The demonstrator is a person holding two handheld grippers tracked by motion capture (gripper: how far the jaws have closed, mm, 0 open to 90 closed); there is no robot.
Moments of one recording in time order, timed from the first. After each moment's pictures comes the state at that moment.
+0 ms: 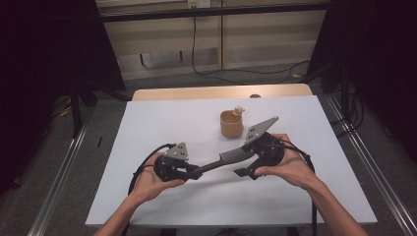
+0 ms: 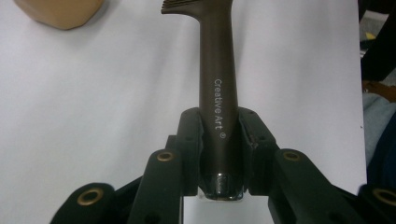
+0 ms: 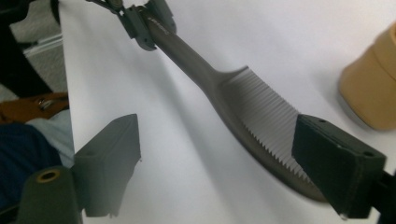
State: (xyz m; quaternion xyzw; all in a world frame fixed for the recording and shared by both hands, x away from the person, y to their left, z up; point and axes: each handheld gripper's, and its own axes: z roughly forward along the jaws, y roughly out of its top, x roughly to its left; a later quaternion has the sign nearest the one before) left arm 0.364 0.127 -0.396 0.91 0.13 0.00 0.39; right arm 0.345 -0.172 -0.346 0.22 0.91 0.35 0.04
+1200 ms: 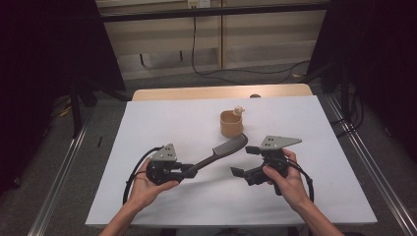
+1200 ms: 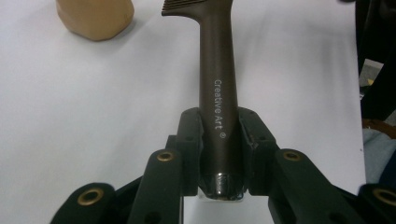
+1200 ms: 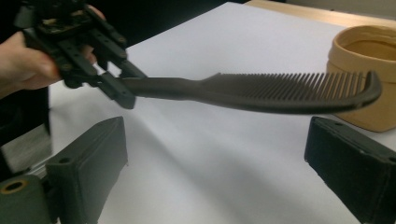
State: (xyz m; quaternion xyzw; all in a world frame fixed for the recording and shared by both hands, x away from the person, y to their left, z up) left arm 0.356 0.147 -0.404 0.87 0.17 0.01 0.46; right arm 0.319 -0.183 -0.391 0.34 0.77 0.52 0.09
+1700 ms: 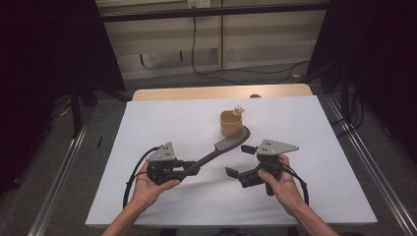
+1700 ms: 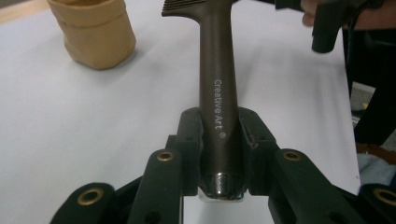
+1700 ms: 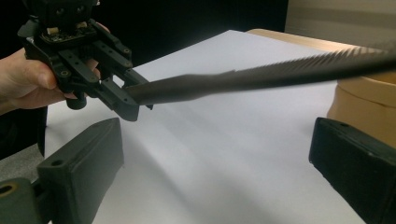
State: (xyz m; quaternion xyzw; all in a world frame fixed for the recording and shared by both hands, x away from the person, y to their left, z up) left arm 0.355 0.146 -0.403 0.85 0.17 0.02 0.51; right arm 0.317 -0.172 -0.404 0.32 0.75 0.57 0.12
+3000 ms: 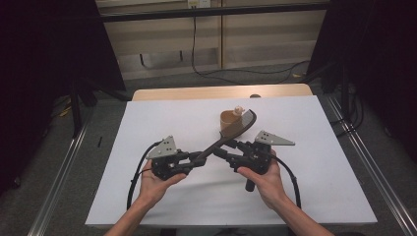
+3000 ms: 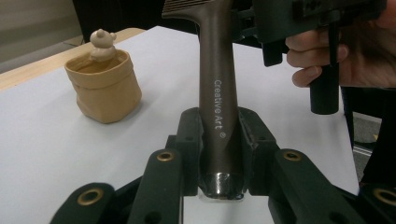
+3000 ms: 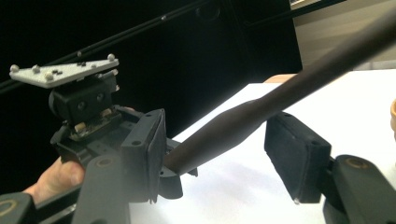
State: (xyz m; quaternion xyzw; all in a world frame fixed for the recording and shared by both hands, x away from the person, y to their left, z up) left arm 0.355 0.132 -0.386 0.81 0.16 0.05 0.56; right arm 0.330 -0.147 -0.391 0.38 0.63 0.68 0.06
